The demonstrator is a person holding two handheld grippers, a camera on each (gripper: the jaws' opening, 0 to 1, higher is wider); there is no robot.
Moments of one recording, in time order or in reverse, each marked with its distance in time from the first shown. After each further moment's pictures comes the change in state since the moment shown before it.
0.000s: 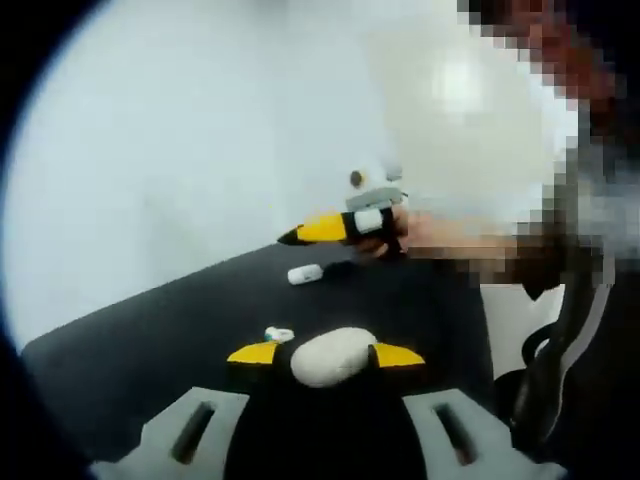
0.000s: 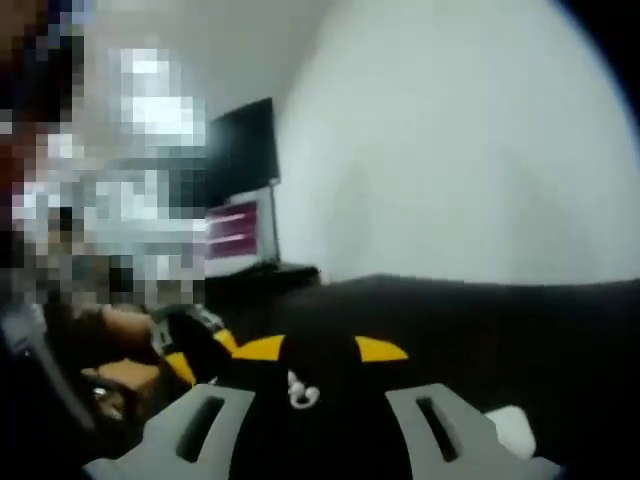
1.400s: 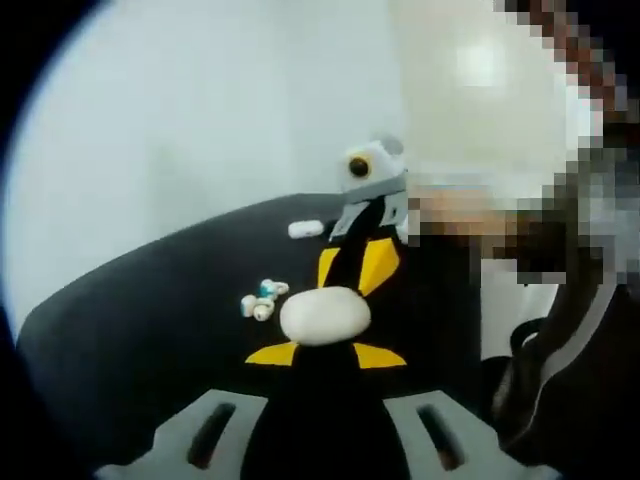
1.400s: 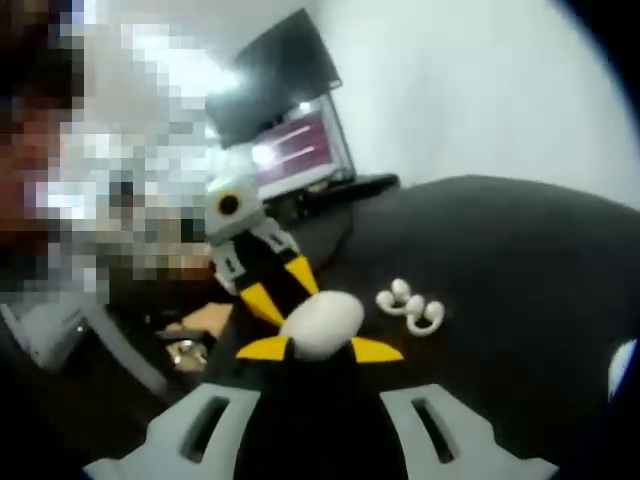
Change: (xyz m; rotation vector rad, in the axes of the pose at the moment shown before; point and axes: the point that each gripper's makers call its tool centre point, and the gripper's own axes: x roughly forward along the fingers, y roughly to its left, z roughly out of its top) left arm 0.000 -0.010 -0.027 -0.017 0.232 0.059; right arm 0.008 0.083 -0.081 0.110 0.378 0.351
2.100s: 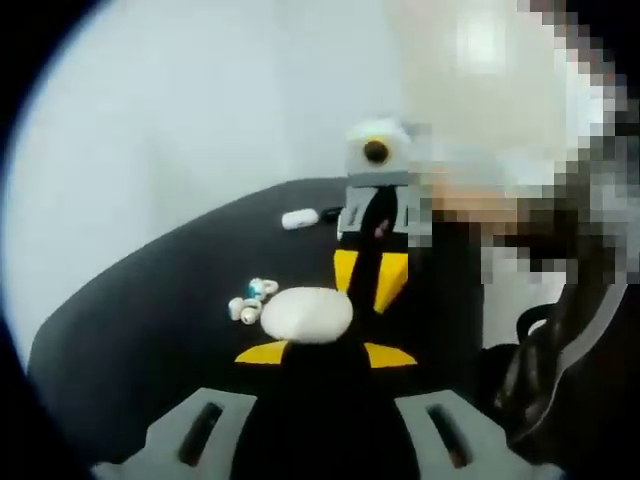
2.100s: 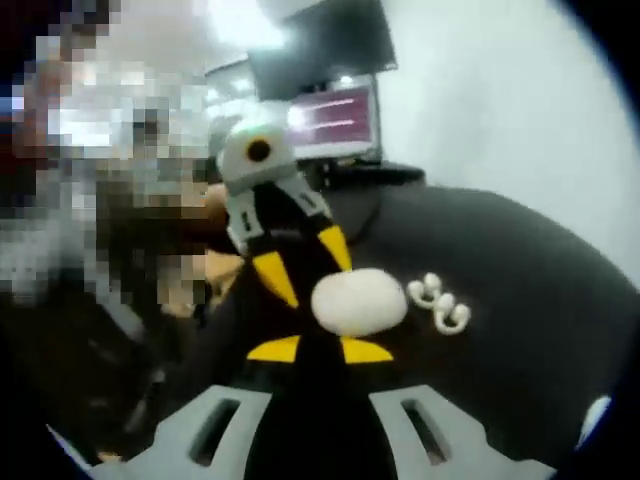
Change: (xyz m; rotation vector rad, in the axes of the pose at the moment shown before) left arm 0.007 -0.003 -0.003 0.043 0.073 0.016; right arm 0.006 0.019 -0.023 -0.293 0.128 0.052
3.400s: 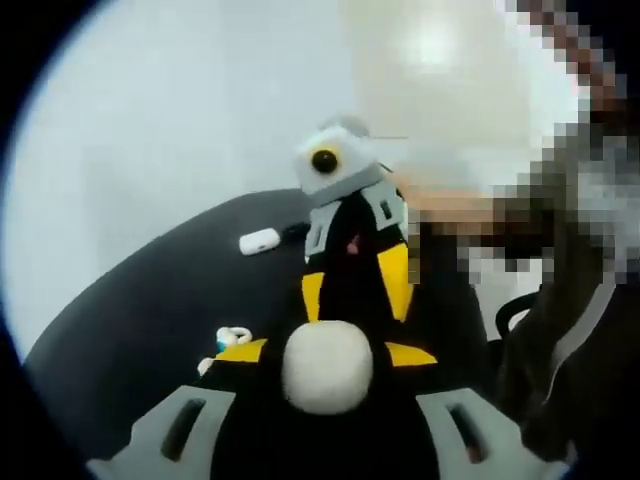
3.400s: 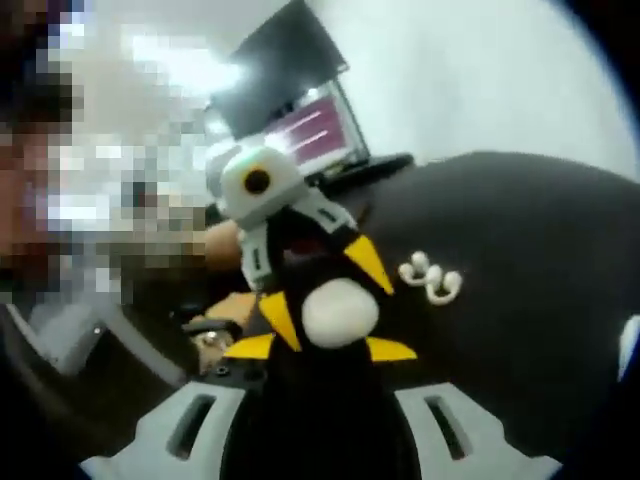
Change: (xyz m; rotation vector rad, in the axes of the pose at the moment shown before) left arm 0.028 -0.011 0.025 0.084 -0.034 -0.212; right arm -0.019 -0.009 0.005 0.349 -0.093 0.031
